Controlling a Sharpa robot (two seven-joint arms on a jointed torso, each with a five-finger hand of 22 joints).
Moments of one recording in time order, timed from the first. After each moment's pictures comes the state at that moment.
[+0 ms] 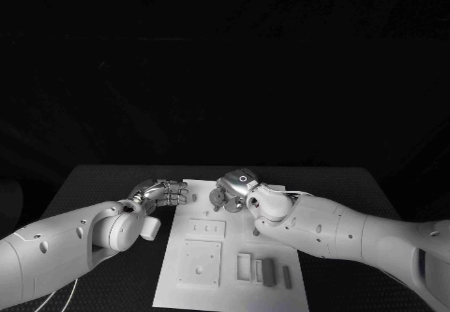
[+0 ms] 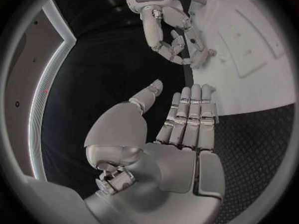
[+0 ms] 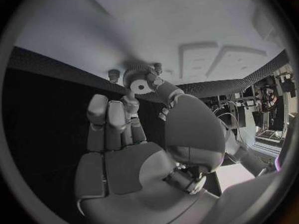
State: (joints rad) left arm 1.28 -0.67 -0.15 1.22 -0.03 -0.23 0.19; left_hand 1.03 -0.01 0.48 -0.28 0.05 0.73 0.19 0.39 0.39 1.02 0.16 0.13 0.10 0.88 0.12 0.36 0.61 0.02 0.88 0.02 0.11 0.73; right arm 1.20 -0.42 -0.09 1.06 -1.93 -0.47 -0.24; right_hand 1.05 -0.23 0.68 -0.14 0.09 0.94 0.06 0.35 0.49 1.12 -0.01 1.08 1.18 1.27 -0.11 1.39 1.11 0.20 1.08 -0.07 1.25 1.31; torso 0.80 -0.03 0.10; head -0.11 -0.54
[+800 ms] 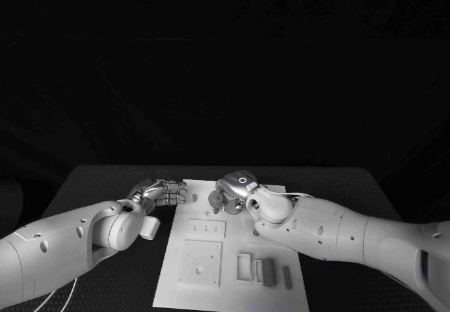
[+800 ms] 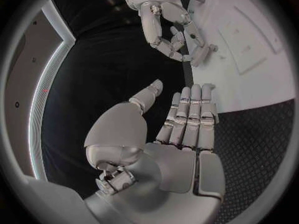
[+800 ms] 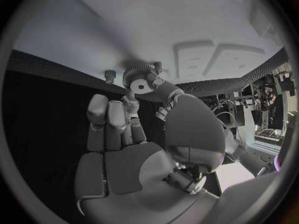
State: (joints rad) left arm 1.28 -0.67 -0.15 1.21 -0.03 -0.23 0.19; left_hand 1.03 -0.01 0.48 -0.28 0.05 0.73 0.19 0.39 0.39 1.02 0.16 0.13 0.10 0.88 0.12 0.36 0.62 0.02 0.88 0.02 0.11 0.73; right arm 1.20 -0.43 -0.09 1.08 -1.93 -0.47 -0.24; right_hand 1.05 -0.23 0.68 -0.14 0.09 0.94 0.06 0.35 0.49 1.12 -0.01 1.08 1.17 1.27 -0.11 1.39 1.11 0.20 1.09 -0.07 1.25 1.31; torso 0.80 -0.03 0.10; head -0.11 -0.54
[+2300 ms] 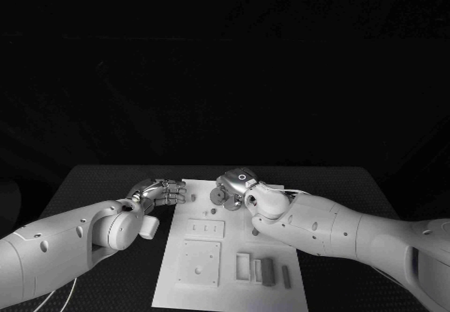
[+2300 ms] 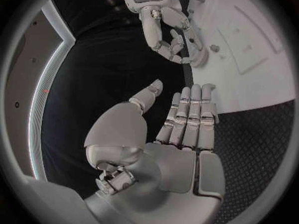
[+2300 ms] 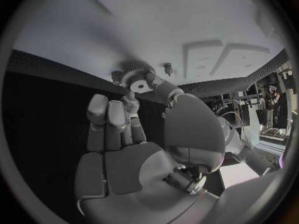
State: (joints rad) left arm 1.28 -0.66 -0.15 1.20 -0.03 -0.23 0.19; left_hand 1.03 -0.01 0.48 -0.28 0.05 0.73 0.19 0.38 0.39 1.02 0.16 0.13 0.10 0.88 0.12 0.35 0.62 0.02 0.88 0.02 0.11 0.73; right arm 1.20 -0.40 -0.08 1.02 -1.91 -0.45 -0.25; right_hand 1.06 -0.23 0.68 -0.14 0.09 0.93 0.06 0.34 0.49 1.13 0.00 1.08 1.17 1.27 -0.11 1.39 1.10 0.20 1.09 -0.07 1.25 1.31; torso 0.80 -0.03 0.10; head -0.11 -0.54
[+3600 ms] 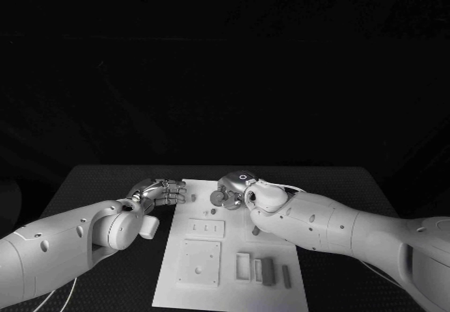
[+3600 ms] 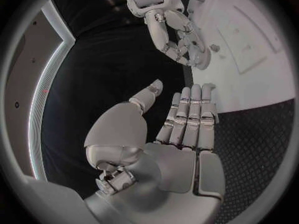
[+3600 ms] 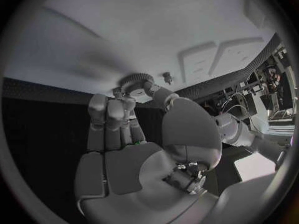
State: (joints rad) left arm 1.28 -0.66 -0.15 1.20 -0.03 -0.23 0.19; left_hand 1.03 -0.01 0.48 -0.28 0.05 0.73 0.19 0.38 0.39 1.02 0.16 0.12 0.10 0.88 0.12 0.35 0.62 0.02 0.88 0.02 0.11 0.73; right arm 1.20 -0.38 -0.08 0.97 -1.75 -0.33 -0.21; right_hand 1.06 -0.21 0.66 -0.14 0.09 0.79 0.12 0.25 0.45 1.06 0.01 1.07 1.16 1.19 -0.09 1.35 1.05 0.21 1.04 -0.05 1.22 1.31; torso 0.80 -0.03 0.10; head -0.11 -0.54
